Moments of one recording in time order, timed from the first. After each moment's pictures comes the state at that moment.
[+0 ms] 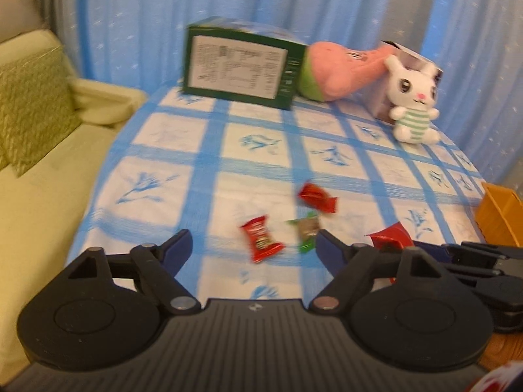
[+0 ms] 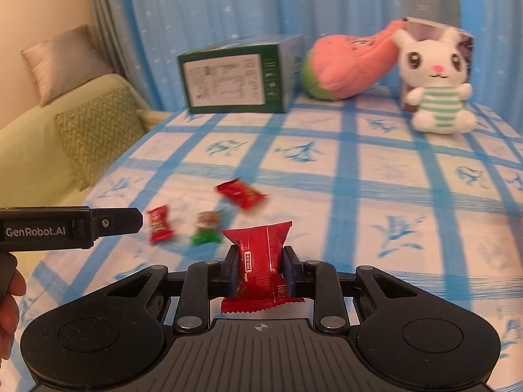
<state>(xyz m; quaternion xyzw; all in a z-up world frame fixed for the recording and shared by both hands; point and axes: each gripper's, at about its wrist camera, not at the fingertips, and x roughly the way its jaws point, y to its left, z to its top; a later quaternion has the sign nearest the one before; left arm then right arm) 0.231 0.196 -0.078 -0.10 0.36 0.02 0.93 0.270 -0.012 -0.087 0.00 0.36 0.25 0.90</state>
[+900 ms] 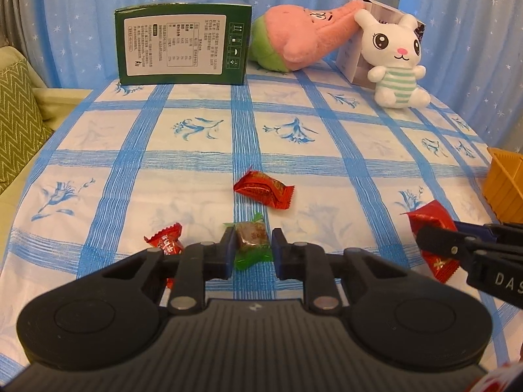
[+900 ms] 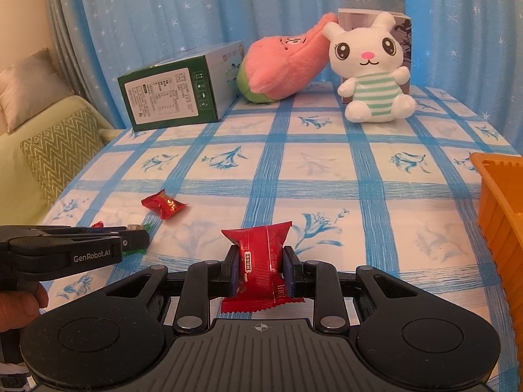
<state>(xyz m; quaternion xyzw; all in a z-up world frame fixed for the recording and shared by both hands) 0.286 0.141 -0.111 -0.06 0.39 0.00 0.92 0.286 -0.071 -0.090 0.03 0.36 0.19 0.91</state>
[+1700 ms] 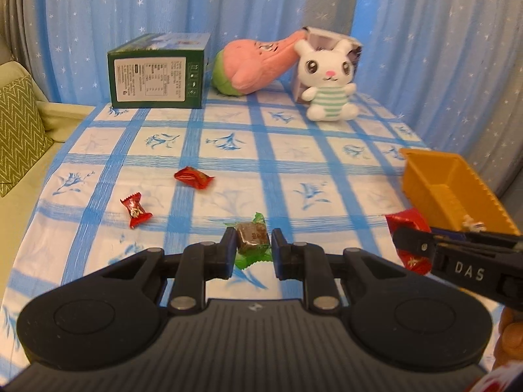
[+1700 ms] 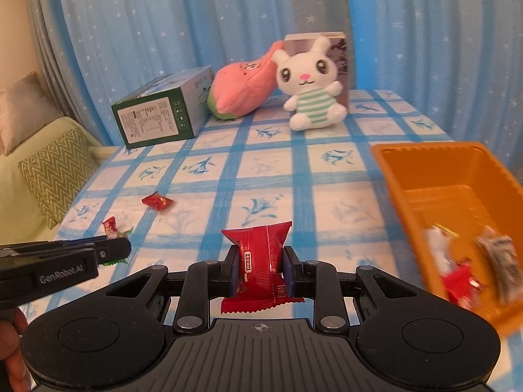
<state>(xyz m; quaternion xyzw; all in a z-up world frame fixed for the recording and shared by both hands) 0.177 0.054 -0.029 -0.06 0.36 -0.01 0.93 0.197 -0.147 -0.030 0.06 0.36 0.15 0.92</state>
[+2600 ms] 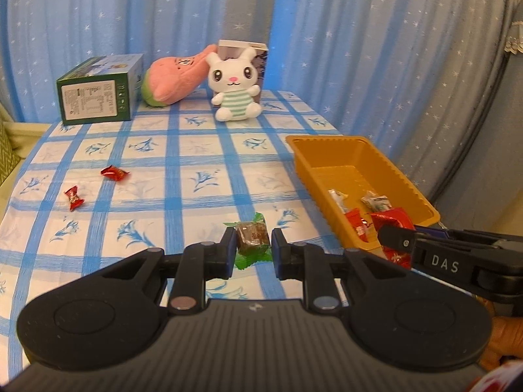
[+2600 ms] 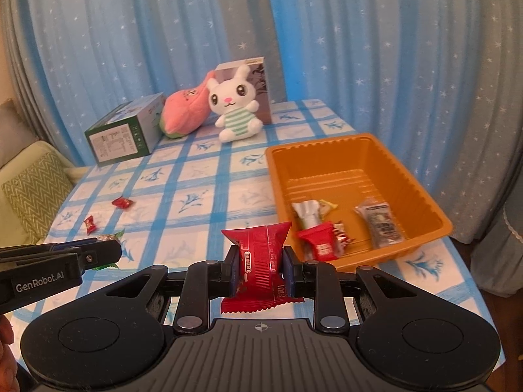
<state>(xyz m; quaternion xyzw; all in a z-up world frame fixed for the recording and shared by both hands) 0.093 -0.056 0.021 -0.04 0.34 -0.09 0.93 0.099 -0.257 0.017 0.08 0.34 0.08 0.93</state>
